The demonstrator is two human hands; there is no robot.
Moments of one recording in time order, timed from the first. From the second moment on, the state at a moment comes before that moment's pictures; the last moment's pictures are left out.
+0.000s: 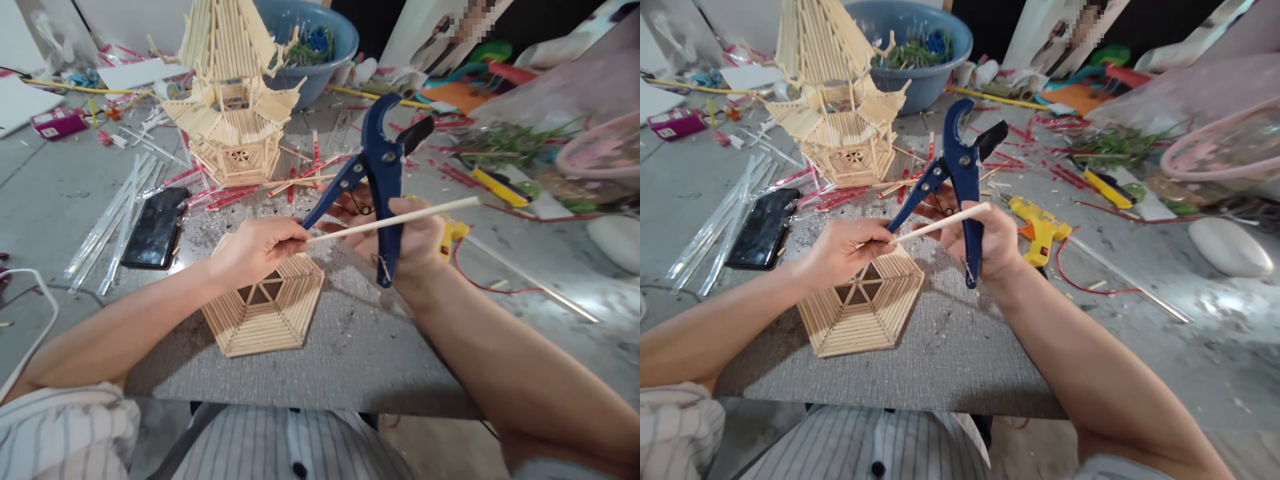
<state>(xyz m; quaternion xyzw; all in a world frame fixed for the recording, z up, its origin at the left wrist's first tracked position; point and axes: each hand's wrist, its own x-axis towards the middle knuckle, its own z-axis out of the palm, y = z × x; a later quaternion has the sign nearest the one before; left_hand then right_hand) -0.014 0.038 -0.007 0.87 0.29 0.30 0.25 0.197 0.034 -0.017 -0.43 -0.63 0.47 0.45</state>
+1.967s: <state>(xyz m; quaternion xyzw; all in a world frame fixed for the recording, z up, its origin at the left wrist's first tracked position) -0.014 0.042 0.020 0.86 0.36 -0.17 0.33 0.223 0.042 -0.050 -0.51 -0.70 0.02 0.49</state>
